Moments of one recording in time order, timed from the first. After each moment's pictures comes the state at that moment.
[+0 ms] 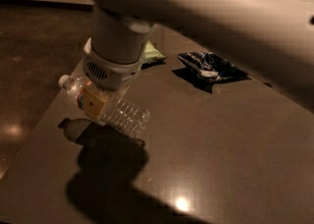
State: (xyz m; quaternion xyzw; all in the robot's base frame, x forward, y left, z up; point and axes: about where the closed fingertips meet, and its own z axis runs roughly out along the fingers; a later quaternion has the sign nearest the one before) arm 0.429 0.092 0.906 -0.48 0.86 0.12 0.11
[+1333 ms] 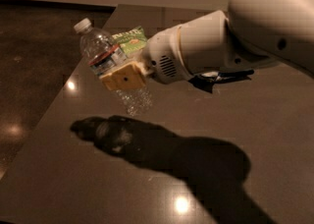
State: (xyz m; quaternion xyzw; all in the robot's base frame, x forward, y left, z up) arm 0.461 0.059 0.966 -0.45 0.73 0.33 0.39
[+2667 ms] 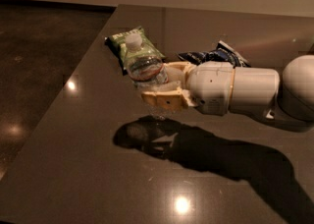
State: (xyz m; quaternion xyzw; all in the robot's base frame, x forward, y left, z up) arm 0.458 -0.005 0.944 -0.46 0.61 0.34 0.55
